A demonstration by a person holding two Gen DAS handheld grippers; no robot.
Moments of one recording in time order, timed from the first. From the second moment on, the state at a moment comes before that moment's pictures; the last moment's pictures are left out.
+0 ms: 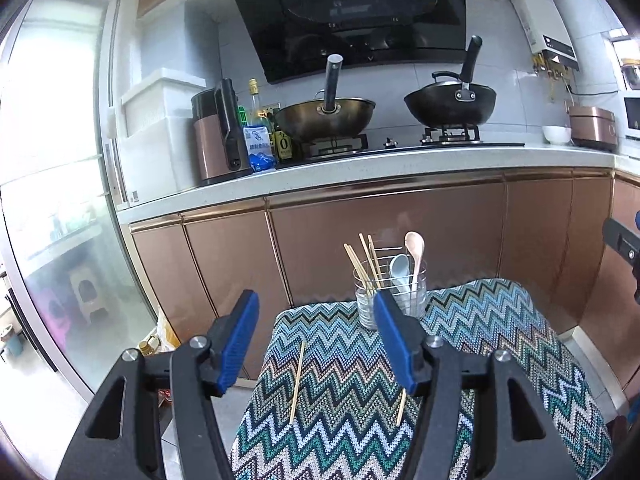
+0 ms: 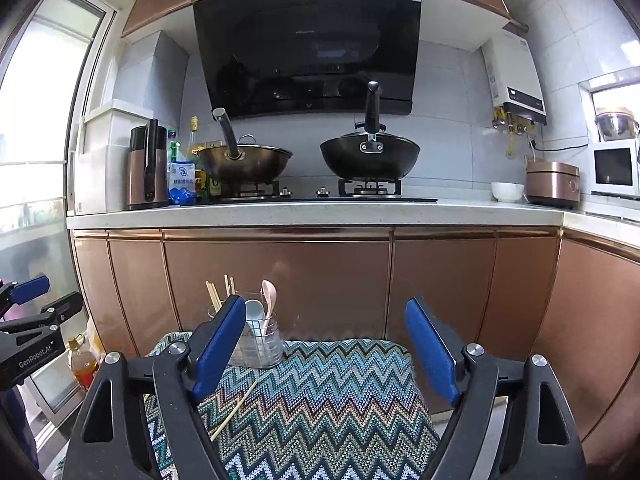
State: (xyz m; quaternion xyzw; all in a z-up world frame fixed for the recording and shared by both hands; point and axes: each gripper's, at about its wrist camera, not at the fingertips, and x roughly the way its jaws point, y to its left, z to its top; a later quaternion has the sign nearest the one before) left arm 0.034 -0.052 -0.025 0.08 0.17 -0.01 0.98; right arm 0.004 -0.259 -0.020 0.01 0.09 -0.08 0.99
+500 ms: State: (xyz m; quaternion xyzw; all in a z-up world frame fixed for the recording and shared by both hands) left arm 0.028 -0.062 -0.036 0.09 0.18 -0.02 0.98; right arm -0.005 -0.251 -0.027 -0.04 0.11 -0.15 0.98
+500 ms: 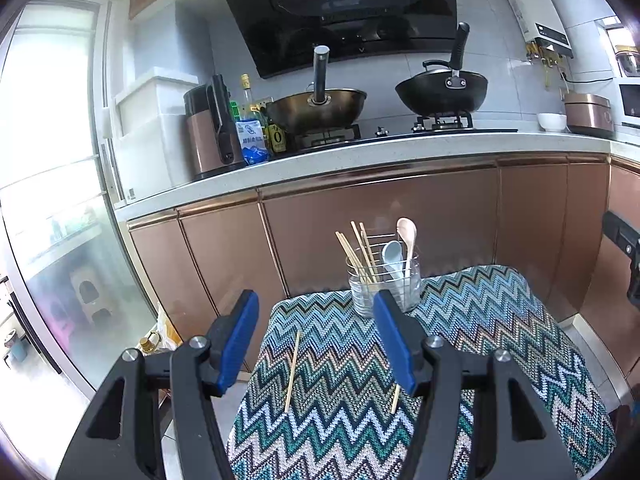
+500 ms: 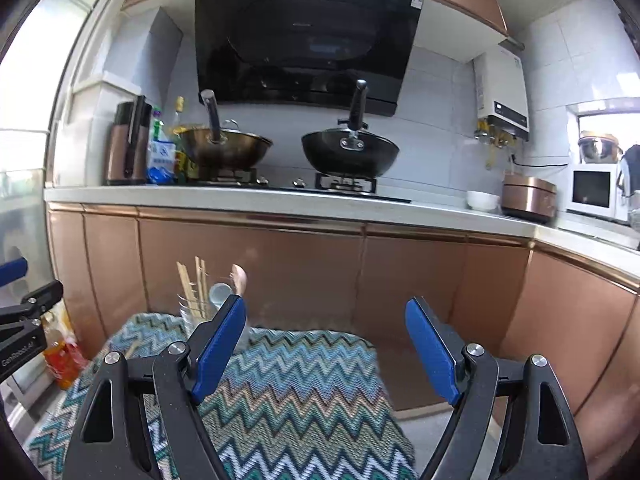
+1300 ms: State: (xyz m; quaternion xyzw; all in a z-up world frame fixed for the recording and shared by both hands) left arm 0.031 -0.052 -0.034 0.06 0.18 0.00 0.98; right arm 0.014 -0.244 -0.053 -0.04 0.18 -0.12 0.98
